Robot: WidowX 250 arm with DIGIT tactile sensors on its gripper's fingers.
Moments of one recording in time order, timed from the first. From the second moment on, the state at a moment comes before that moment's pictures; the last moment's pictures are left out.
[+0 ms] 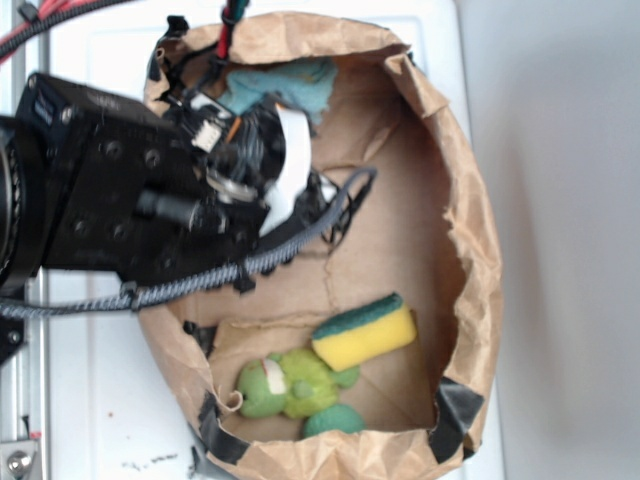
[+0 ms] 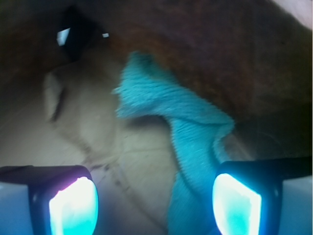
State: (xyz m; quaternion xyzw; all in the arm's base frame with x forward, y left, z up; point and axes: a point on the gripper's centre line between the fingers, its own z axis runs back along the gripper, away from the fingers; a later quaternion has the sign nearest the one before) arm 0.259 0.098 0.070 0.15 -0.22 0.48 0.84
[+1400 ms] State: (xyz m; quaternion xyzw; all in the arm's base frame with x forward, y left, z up) arm 0.270 0.098 0.027 0.19 -0.28 0.47 0.82
